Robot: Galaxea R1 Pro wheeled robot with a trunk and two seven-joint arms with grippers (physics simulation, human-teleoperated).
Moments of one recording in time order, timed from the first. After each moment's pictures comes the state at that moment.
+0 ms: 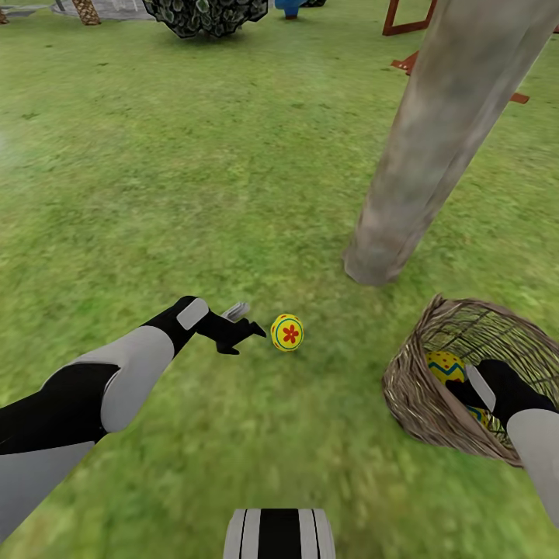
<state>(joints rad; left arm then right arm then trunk) -1.35 -0.08 0.01 -0.12 0.59 0.92 -0.02 -0.97 -0.37 -0.08 -0.41 -0.14 0.77 -0.06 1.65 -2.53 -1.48</state>
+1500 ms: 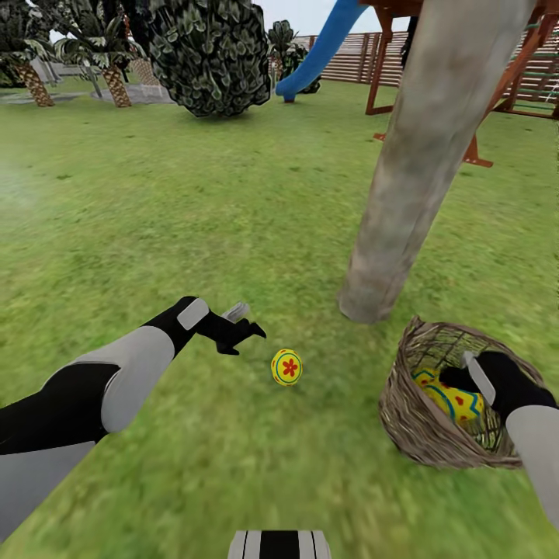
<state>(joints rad) -1.35 -0.08 0.01 -0.12 0.59 0.92 -0.02 -0.96 -0.37 -0.08 -0.49 -0.15 0.73 -0.06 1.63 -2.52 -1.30</state>
